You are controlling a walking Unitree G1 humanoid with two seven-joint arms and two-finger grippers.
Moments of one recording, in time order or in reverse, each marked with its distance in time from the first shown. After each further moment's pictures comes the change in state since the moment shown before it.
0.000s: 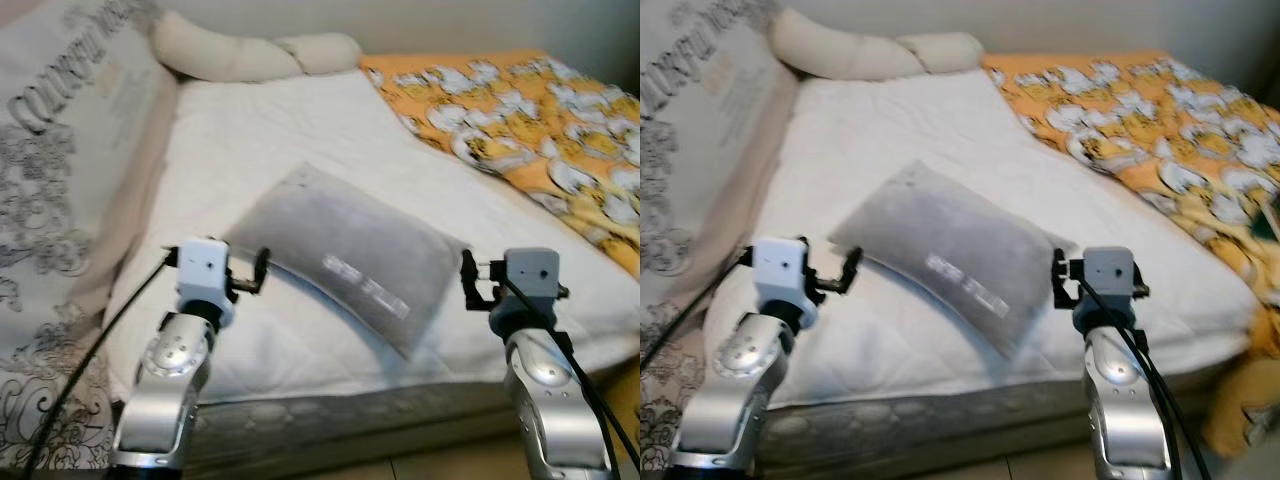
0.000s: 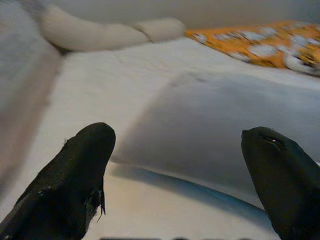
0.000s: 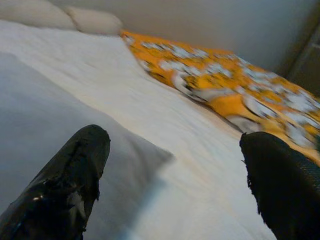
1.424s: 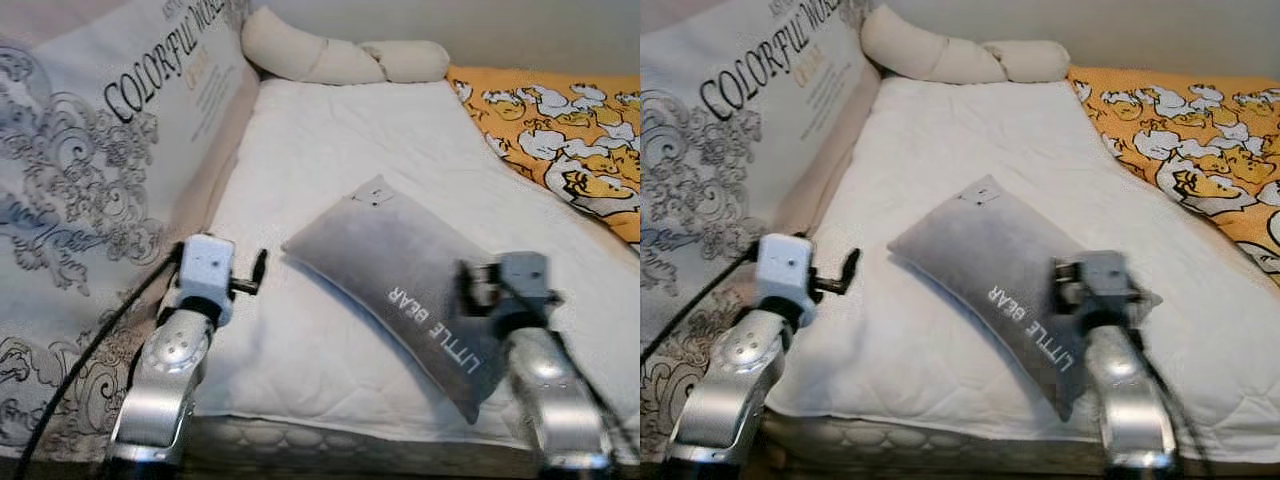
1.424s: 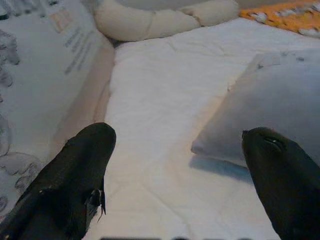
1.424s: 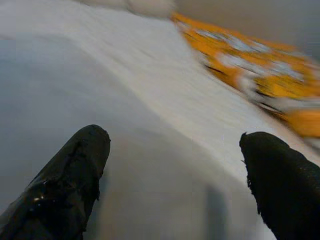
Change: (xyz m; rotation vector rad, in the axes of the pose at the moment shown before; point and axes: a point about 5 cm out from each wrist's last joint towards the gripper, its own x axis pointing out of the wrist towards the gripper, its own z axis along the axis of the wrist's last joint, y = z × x) left arm 0.007 -0.006 -0.002 0.134 0.032 -0.081; right arm 0.013 -0.033 -0.020 -0.081 0.129 -0.120
